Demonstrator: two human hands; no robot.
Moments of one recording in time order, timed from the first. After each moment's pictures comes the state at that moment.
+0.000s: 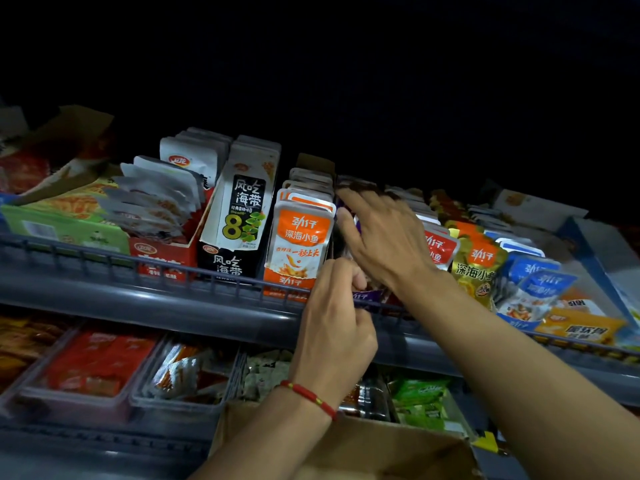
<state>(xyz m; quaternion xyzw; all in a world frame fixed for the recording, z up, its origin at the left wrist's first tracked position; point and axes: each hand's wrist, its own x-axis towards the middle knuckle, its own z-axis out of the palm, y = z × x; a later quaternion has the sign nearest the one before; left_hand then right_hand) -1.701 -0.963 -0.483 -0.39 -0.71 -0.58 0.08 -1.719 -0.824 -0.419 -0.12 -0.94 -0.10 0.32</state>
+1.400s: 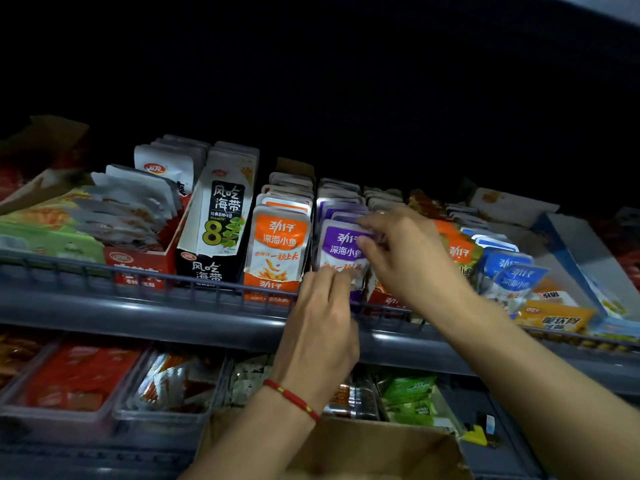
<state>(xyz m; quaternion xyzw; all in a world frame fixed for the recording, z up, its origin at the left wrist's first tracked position) -1.700 -0.960 -0.488 -0.47 -0.76 -0.42 0.16 -1.648 -0.842 -0.388 -0.19 -0.95 0.03 0.25</state>
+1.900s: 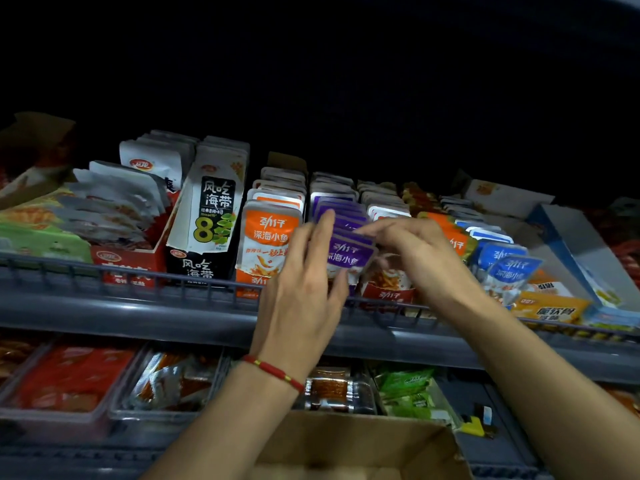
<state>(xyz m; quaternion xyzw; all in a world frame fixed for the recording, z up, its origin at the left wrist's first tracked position) -1.720 -0.961 -0.465 -0.44 -0.74 -0.47 0.21 -1.630 -0.834 -0.392 -0.16 -0.82 0.49 0.26</state>
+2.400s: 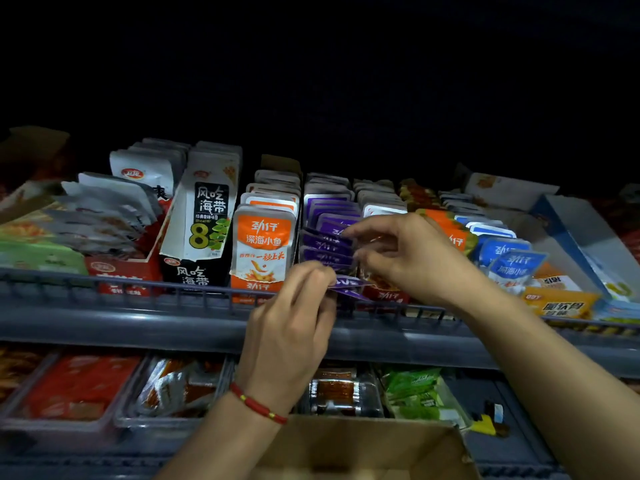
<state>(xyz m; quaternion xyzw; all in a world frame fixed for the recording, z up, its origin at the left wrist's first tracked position) -1.715 -0.975 -0.488 -0.49 -0.68 -0.46 0.30 -1.634 -0.813 -0.389 -0.13 -0.95 0.23 0.19</state>
